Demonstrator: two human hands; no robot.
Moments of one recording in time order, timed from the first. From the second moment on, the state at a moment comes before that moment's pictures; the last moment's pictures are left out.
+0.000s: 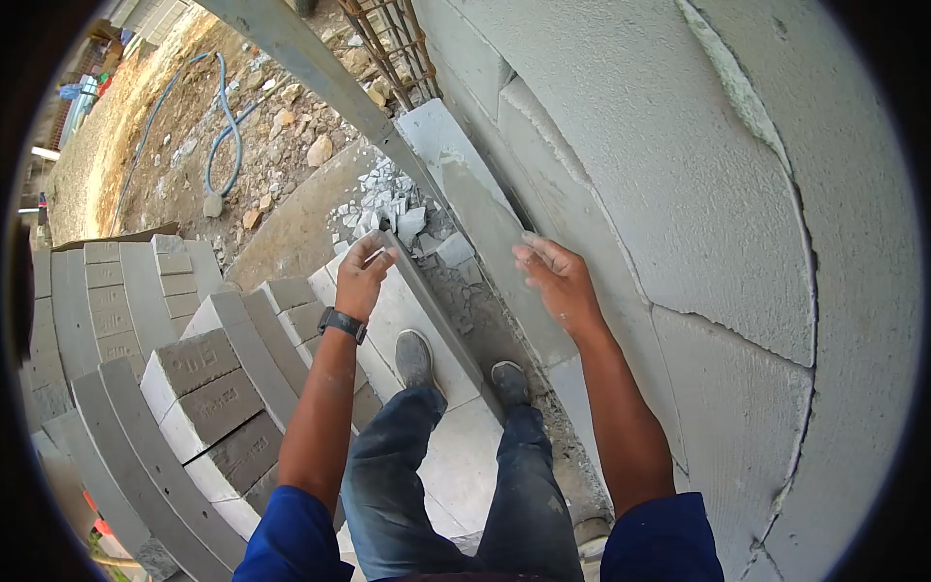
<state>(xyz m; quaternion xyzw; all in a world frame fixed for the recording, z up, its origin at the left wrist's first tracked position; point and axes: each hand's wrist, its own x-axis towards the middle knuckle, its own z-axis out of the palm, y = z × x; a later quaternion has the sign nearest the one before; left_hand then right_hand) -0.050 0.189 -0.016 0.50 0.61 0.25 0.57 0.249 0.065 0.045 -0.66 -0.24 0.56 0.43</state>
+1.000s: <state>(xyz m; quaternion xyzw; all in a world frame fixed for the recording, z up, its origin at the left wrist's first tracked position) -0.265 -0.310 0.218 0.38 0.89 0.14 0.23 0.133 -0.018 0.240 -0.56 -0.65 0.48 0.20</state>
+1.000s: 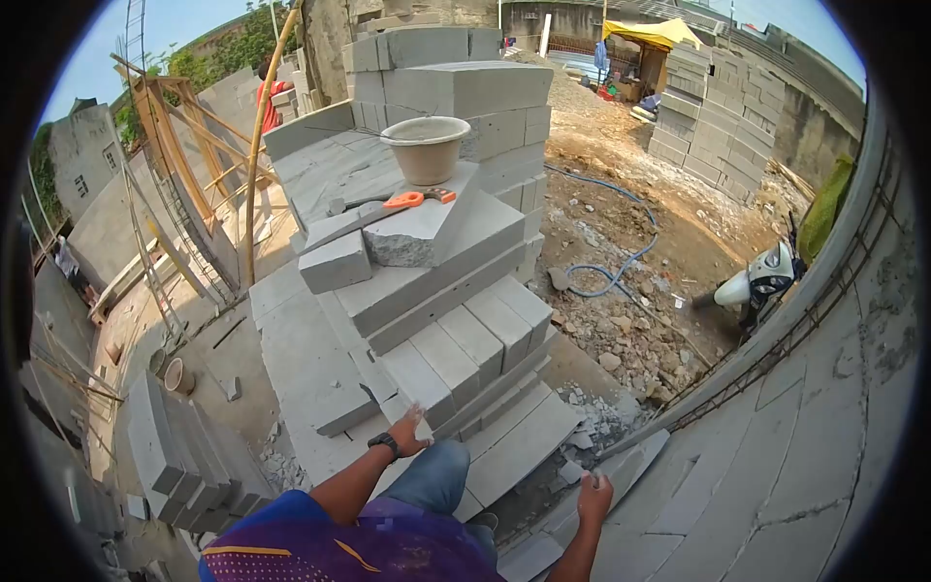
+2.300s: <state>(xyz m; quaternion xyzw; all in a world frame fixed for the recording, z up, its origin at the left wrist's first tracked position) -0.380 -1.247 0.284 -0.36 0.91 0.20 0.07 -0.380 -0.833 0.329 0.10 -0.87 0.40 -0.28</state>
